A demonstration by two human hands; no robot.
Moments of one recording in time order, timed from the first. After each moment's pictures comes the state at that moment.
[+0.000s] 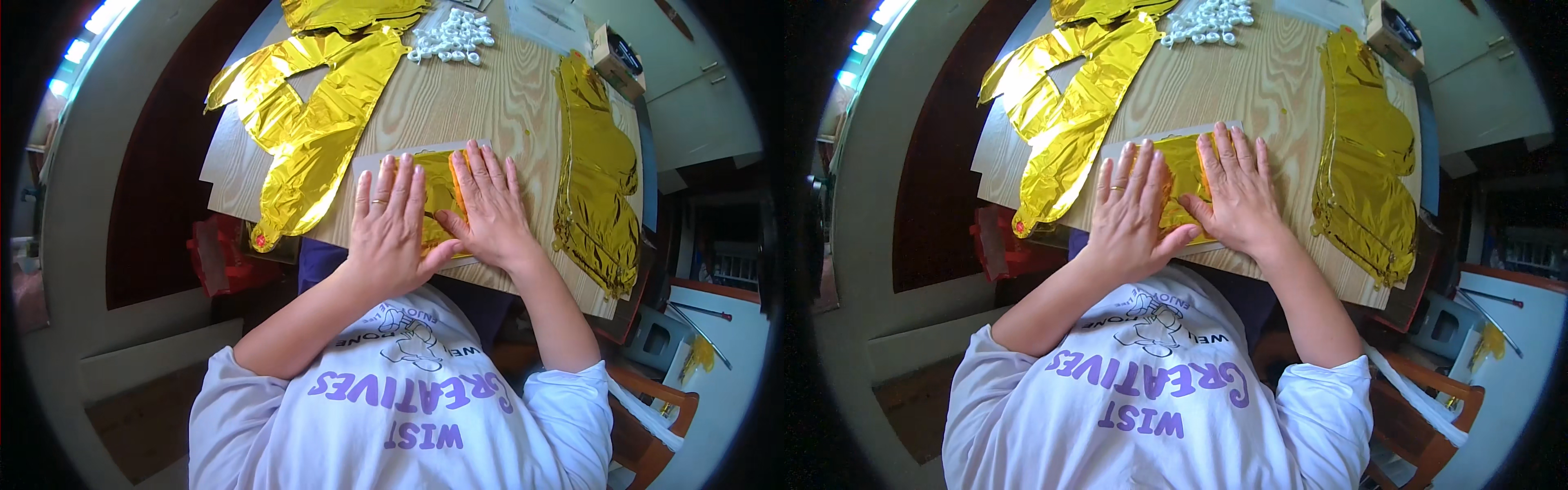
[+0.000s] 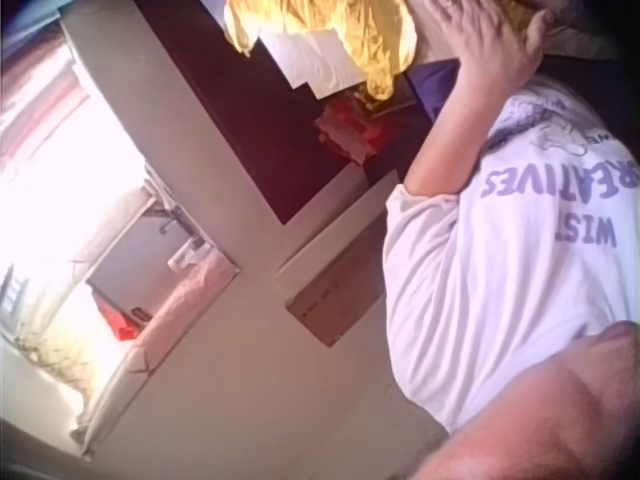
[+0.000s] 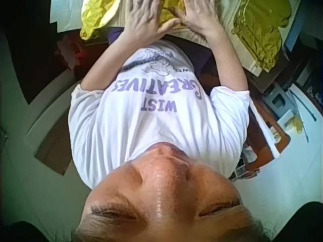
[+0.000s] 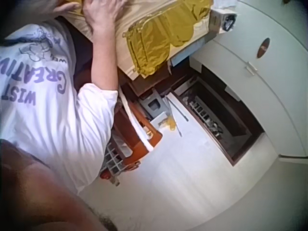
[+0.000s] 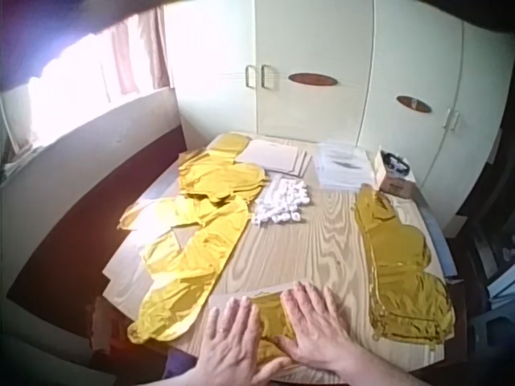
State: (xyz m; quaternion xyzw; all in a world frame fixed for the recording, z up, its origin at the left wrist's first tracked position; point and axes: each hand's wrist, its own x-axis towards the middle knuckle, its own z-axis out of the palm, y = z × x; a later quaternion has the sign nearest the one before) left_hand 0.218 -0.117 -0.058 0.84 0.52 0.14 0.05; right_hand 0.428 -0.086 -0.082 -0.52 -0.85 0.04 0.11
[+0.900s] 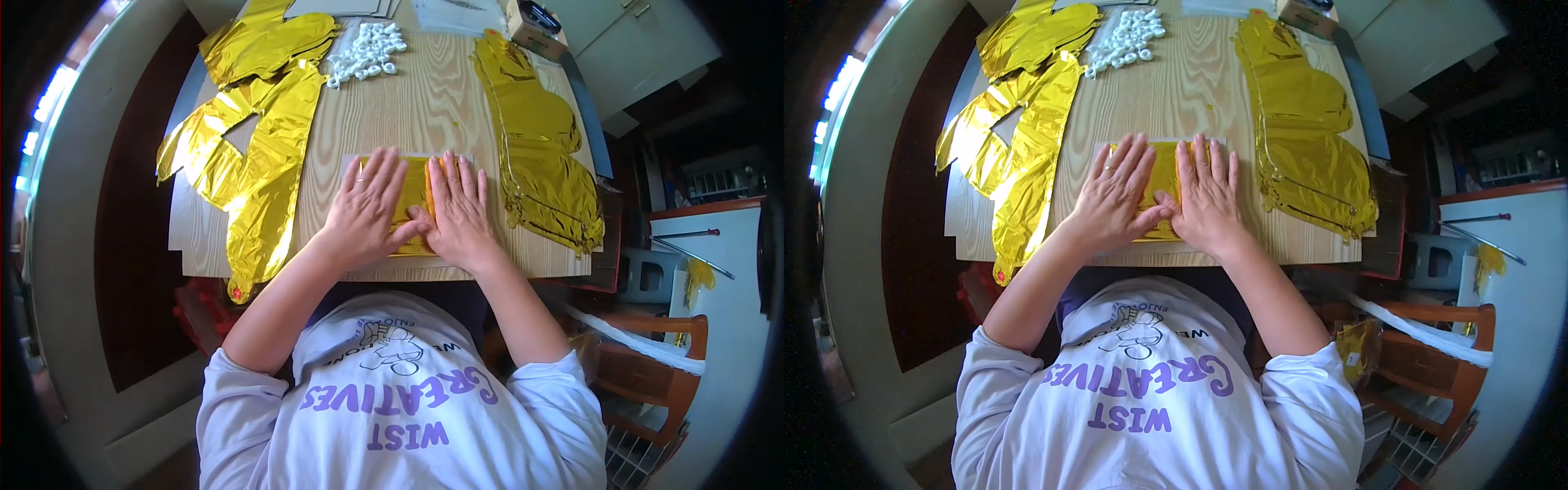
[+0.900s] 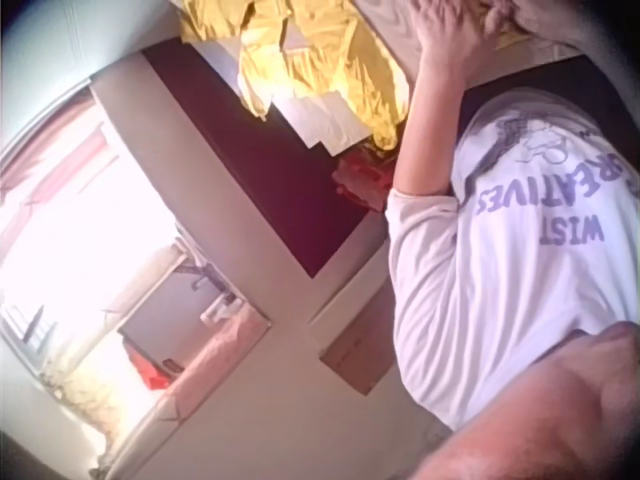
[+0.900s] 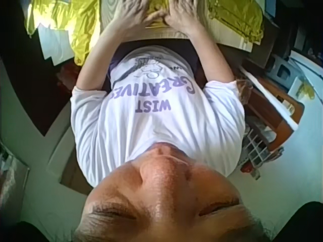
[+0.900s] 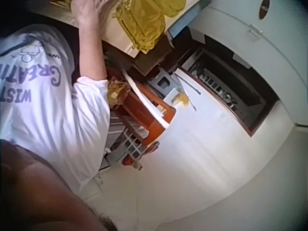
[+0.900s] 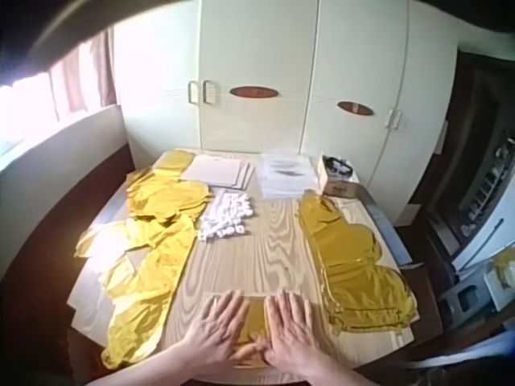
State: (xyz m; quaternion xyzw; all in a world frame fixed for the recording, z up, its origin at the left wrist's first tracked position) left_hand 0.236 -0.044 -0.078 0.93 0.30 0.18 0.05; right_hand 0.433 -0.109 -0.082 -0.67 -0.73 0.07 0.12
